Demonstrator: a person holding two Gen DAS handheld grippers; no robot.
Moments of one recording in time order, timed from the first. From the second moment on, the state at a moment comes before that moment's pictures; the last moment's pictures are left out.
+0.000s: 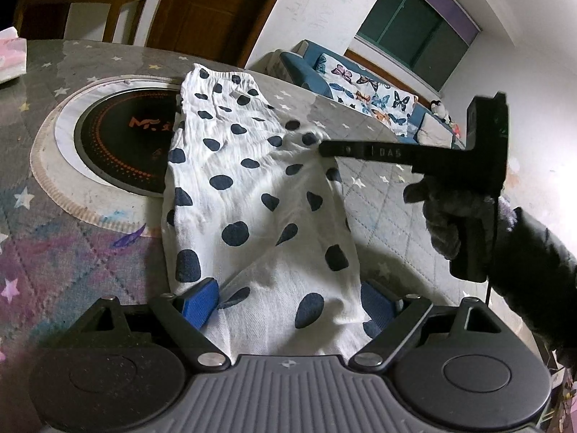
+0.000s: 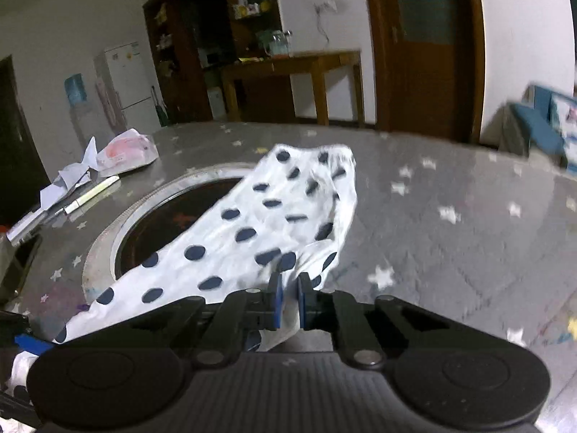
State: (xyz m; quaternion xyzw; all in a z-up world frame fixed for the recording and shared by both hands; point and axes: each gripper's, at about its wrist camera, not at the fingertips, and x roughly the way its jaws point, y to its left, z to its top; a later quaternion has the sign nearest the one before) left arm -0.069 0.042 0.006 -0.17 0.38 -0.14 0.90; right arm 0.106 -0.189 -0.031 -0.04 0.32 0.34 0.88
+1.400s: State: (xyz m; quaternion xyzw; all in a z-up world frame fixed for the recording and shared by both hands) left arm -0.067 0.037 0.008 -0.16 0.39 -0.14 0.90; right arm 0.116 -0.198 -0.044 0.03 0.34 0.37 0.87
